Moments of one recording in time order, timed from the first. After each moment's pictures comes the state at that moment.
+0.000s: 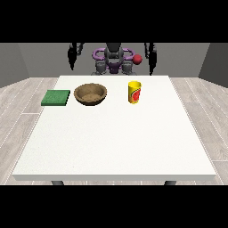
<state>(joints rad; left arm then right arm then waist) 0.01 0.09 -0.01 -1.56 0.03 -0.01 0.03 -0.02 -0.08 0.01 -1.59 -0.02 0.00 0.04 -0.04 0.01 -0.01</state>
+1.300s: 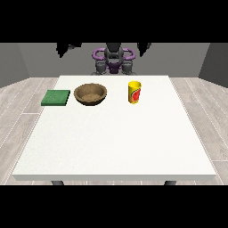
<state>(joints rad) -0.17 0.02 -0.14 -1.76 0.02 0.24 0.17 -0.05 -0.14 -0.15 -1.73 -0.18 0.07 0.07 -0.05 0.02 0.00</state>
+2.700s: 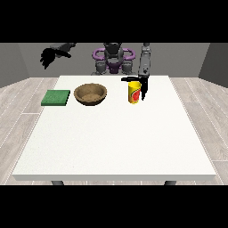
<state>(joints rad) -0.47 0.06 0.16 -0.93 0.05 0.17 -0.56 -0.29 -0.29 -0.27 -1.55 -0.25 0.18 -0.05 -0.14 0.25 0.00</state>
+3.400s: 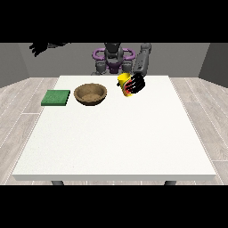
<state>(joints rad) -0.53 0.10 0.06 -0.78 -0.26 0.56 -0.50 -0.31 -0.37 -0.32 -1.48 -0.33 0.25 0.05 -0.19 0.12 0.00</state>
